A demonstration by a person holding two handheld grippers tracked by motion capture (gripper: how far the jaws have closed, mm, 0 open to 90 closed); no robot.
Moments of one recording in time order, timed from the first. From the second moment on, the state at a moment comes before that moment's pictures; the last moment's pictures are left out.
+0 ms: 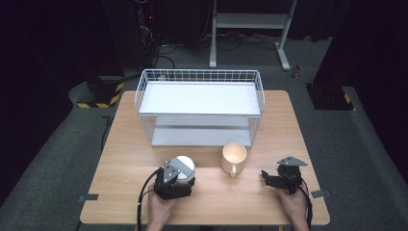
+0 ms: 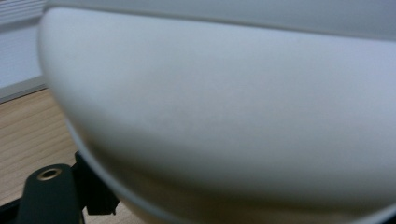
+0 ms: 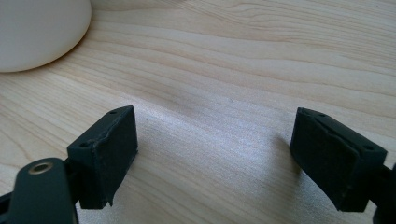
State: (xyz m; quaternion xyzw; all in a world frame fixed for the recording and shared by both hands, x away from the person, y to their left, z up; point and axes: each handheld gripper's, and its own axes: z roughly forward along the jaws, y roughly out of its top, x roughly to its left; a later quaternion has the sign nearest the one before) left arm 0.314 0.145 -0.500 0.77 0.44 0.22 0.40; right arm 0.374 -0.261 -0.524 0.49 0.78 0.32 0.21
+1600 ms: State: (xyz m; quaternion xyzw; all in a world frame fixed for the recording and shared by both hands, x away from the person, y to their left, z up) left arm 0.321 0.145 -0.491 0.78 0.43 0.21 0.41; right arm 0.374 -0.261 -0.524 0.49 0.78 0.32 0.21
